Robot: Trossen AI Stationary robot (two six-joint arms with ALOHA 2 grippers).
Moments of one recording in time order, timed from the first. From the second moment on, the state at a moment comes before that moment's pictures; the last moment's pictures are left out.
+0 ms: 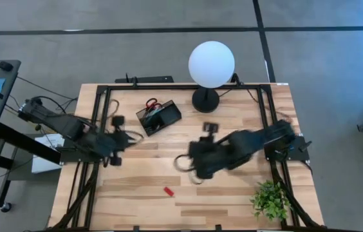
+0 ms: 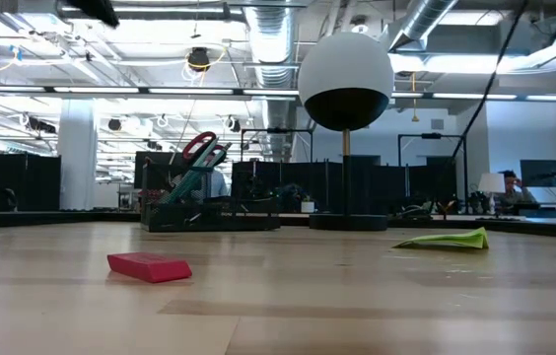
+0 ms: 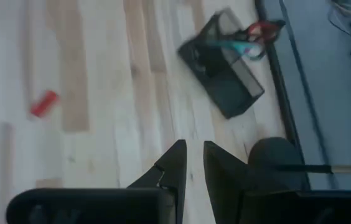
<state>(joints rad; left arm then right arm) -0.45 0.97 1.02 -0.94 -0.50 -0.11 0.42 2.01 2.35 -1.57 0.57 0.31</state>
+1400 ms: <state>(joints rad) -0.47 0.60 0.36 0.11 0.09 -0.24 0.73 1.20 0.45 0.78 0.55 0.23</state>
